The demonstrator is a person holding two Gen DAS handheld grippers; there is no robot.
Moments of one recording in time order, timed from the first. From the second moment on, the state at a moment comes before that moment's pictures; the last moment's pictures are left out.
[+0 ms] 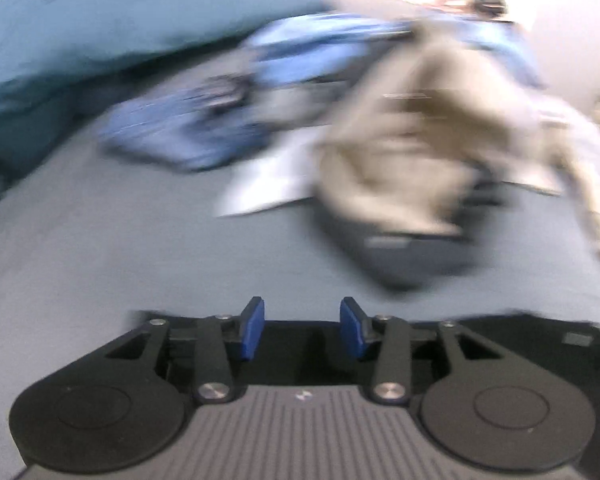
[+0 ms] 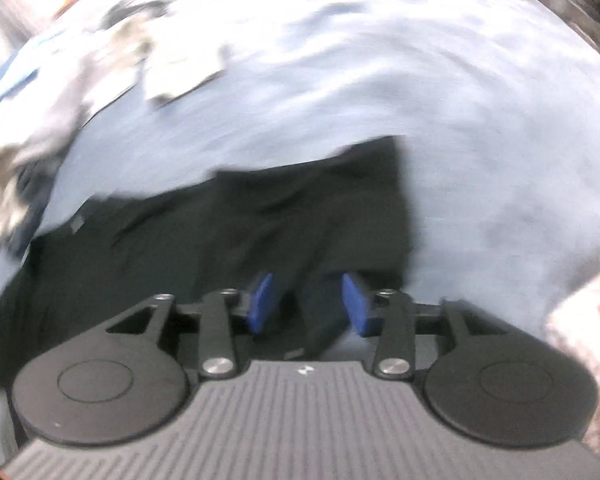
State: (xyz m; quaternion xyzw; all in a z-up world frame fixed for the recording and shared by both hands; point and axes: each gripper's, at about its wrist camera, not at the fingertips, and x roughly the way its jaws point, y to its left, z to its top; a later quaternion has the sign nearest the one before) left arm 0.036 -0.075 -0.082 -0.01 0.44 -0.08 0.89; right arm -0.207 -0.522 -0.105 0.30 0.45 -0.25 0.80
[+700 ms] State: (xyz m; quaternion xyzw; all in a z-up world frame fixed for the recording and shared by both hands) left arm -0.055 -0.400 -0.123 0.01 0.53 -0.39 0.75; right arm -0.196 -0.506 -0.123 0.18 0.39 -0.13 0.89
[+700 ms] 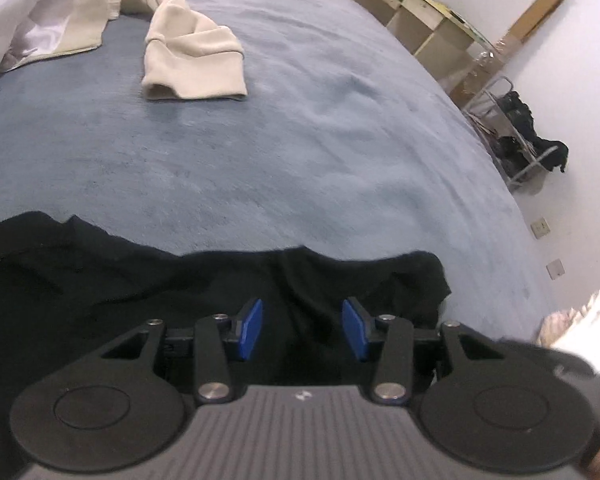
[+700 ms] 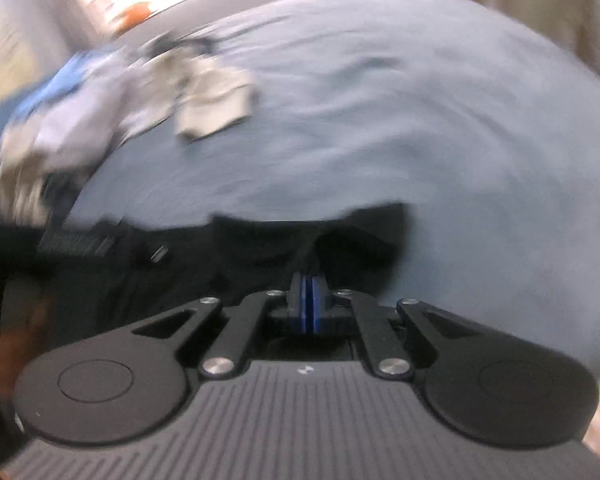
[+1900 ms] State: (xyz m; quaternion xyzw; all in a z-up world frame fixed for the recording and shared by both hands) left arm -0.075 -0.437 -0.148 0.07 0.52 -0.38 0.77; right arm -0.260 -0.536 -0.155 0.30 0.34 -0.13 0.88
